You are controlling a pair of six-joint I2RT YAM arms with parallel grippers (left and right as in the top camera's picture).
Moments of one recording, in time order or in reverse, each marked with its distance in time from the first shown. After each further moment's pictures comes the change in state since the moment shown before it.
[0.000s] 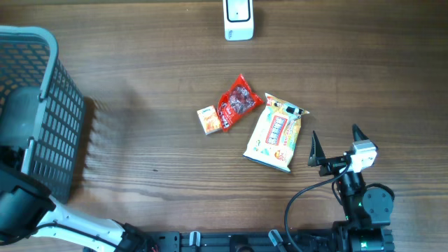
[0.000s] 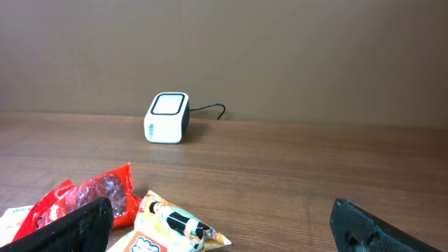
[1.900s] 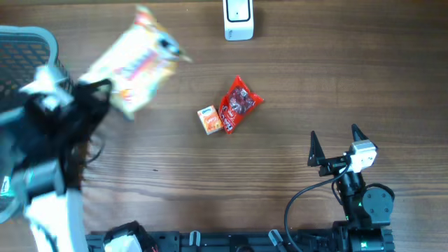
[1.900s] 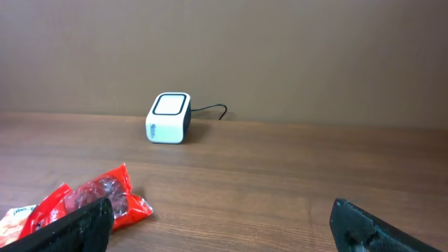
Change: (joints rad) left arm -0.668 -1.012 -0.470 0.500 0.821 -0.187; right arm -0.001 -0.002 0.000 0.000 -0.007 0.000
